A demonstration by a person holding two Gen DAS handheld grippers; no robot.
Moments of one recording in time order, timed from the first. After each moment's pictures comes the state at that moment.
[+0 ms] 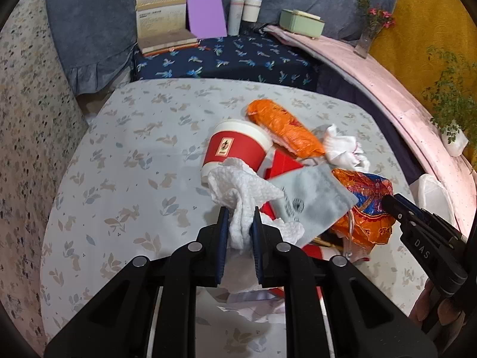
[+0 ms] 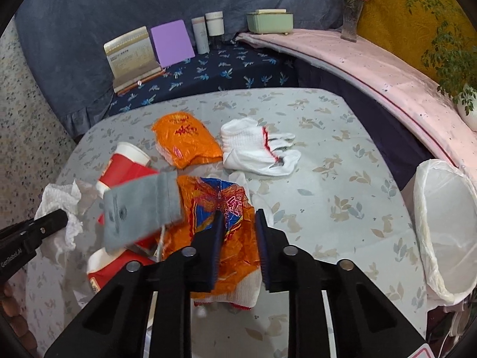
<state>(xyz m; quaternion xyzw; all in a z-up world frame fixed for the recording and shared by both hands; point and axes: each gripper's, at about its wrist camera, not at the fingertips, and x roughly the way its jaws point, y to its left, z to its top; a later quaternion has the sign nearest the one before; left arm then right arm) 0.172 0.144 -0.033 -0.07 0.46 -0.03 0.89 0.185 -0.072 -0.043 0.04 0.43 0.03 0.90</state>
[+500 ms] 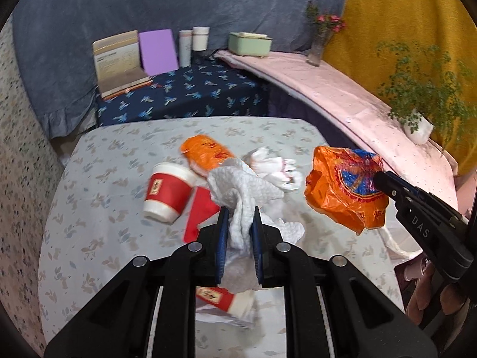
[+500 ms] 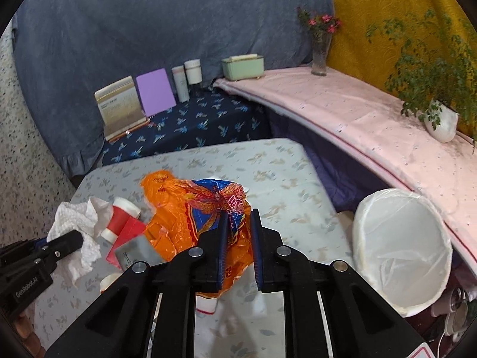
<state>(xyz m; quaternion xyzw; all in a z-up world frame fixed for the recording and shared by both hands) 0.154 0.068 0.027 -0.03 0.40 -0.11 0.91 0.153 -0.130 0.032 0.06 0.34 -0.02 0.94</state>
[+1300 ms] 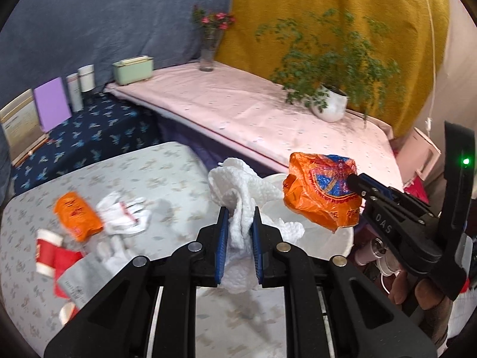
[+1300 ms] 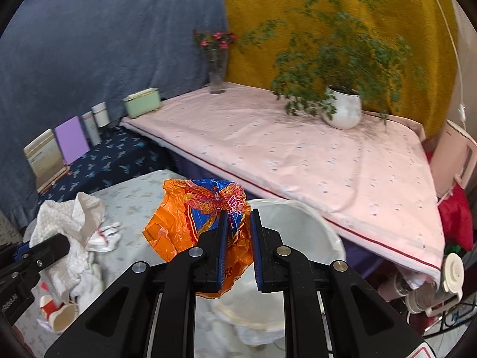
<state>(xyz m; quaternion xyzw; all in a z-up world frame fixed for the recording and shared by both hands) 0.138 -0.135 0.063 0.02 0.36 -0.30 0.88 0.092 -0.322 0.053 0.09 0.31 -0.21 0.92</state>
